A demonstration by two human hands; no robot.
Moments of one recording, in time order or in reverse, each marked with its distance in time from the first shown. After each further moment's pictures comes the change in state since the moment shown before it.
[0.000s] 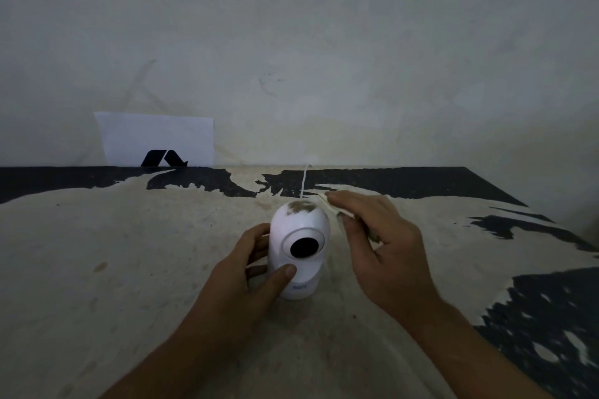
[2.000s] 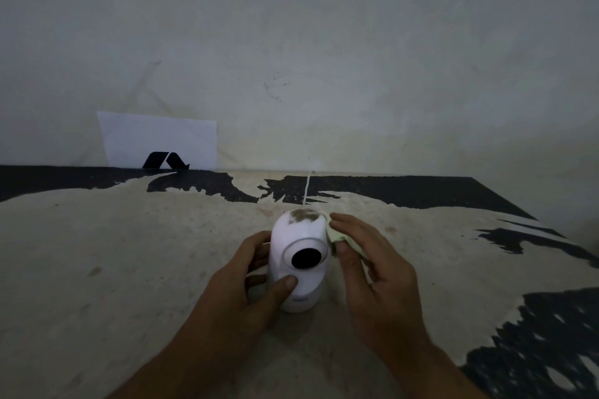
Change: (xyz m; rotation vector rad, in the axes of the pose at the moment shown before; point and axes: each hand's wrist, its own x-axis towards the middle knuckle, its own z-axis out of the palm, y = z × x) left_hand 0.002 -0.003 0.002 -0.013 0.031 0.055; right_hand -0.022 -0.005 0.017 0.146 0.057 0.115
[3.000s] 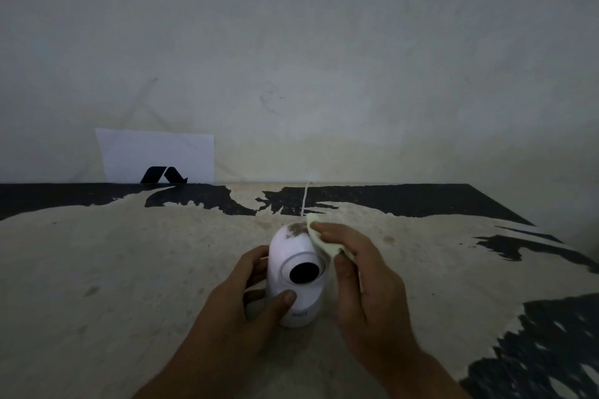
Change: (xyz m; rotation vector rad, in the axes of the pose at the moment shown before) left_hand 0.003 0.000 0.001 0.000 0.011 -0.003; right_hand 0.003 -0.006 0.008 -0.002 -0.041 0.023
